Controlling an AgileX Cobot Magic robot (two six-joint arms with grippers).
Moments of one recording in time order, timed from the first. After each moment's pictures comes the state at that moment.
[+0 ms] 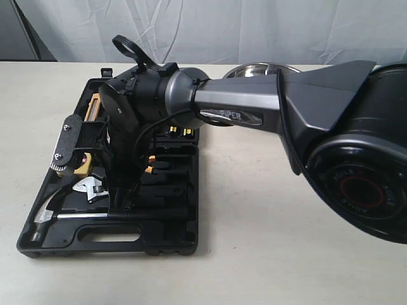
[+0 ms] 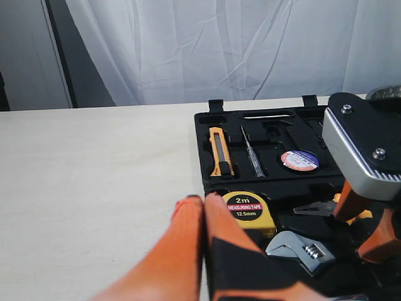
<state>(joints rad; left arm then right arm) 0.04 0.01 0.00 0.01 0.24 -0.02 0.92 2.28 -1.80 0.07 0.82 -0.71</state>
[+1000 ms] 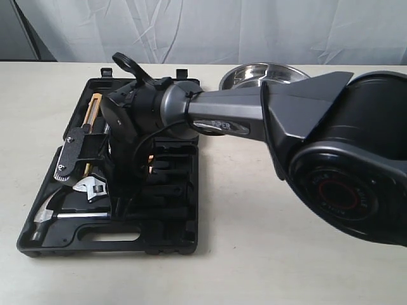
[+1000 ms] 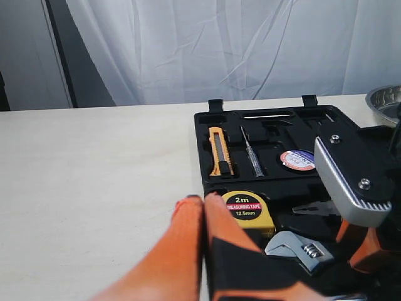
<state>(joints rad) 0.04 0.01 0.00 0.01 0.24 -0.02 0.92 2.34 -1.80 0.08 0.82 -0.72</state>
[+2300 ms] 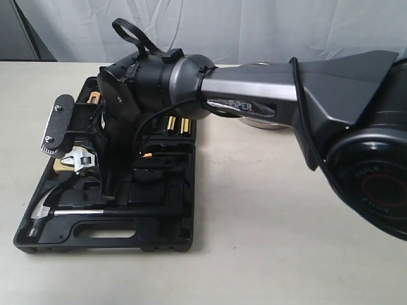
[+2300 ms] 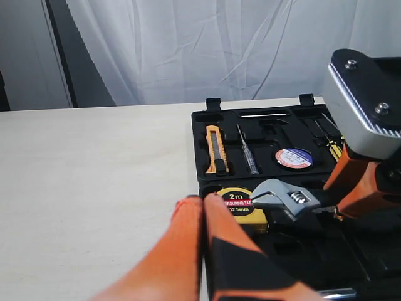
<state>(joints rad) 0.04 0.01 0.00 0.01 0.24 -0.02 0.92 2.24 -1.79 0.04 0.74 -0.70</state>
